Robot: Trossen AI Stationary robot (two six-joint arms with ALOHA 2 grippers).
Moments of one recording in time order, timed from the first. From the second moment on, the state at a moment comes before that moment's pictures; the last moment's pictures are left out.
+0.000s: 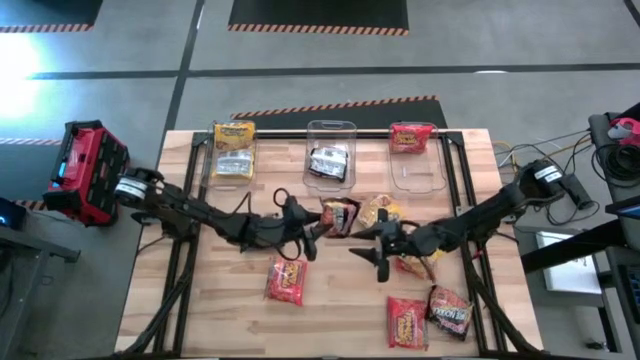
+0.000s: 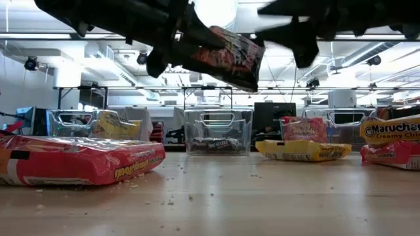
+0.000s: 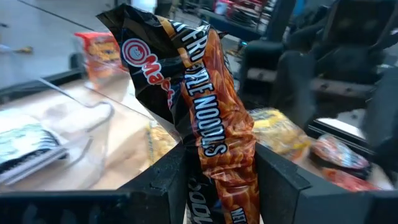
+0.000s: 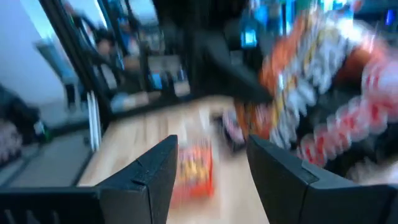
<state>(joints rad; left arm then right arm) -0.25 1.59 0.77 0.62 -0.58 -0.40 0.39 1.40 0.52 0.82 0.43 0.28</state>
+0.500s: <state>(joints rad) -0.29 1.61 0.75 0.65 -0.81 -0.43 0.38 1.46 0.53 0.85 0.79 0.32</state>
